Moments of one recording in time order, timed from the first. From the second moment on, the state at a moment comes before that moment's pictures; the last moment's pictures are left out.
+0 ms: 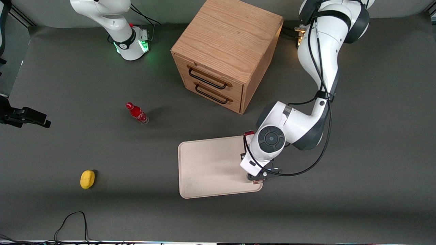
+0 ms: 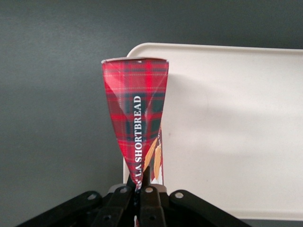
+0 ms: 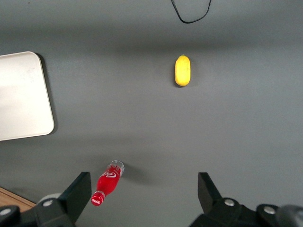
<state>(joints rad) -0.47 0.92 -0.08 -1.00 0.02 1.90 -0.67</state>
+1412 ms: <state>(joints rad) -0.50 0.71 -0.09 -1.01 0.06 1.62 -0.67</state>
